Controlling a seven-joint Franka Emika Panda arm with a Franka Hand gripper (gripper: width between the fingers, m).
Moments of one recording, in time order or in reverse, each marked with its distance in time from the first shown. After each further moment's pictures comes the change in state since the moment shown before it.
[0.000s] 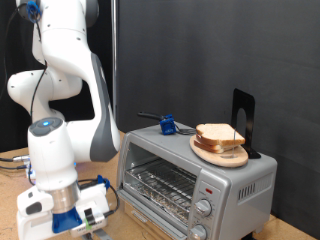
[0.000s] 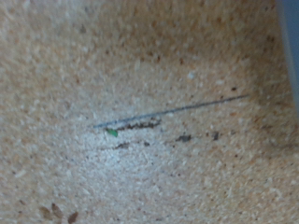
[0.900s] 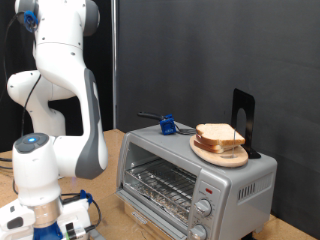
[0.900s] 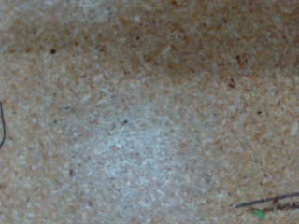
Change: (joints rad) arm -0.067 0.034 -0.012 -0.019 -0.011 0.028 -0.111
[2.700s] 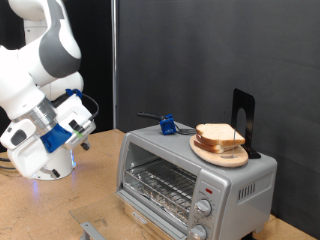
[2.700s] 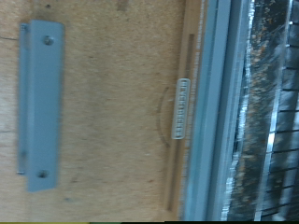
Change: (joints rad) arm -0.108 -0.574 0.039 -0.116 0.107 -0.587 -0.204
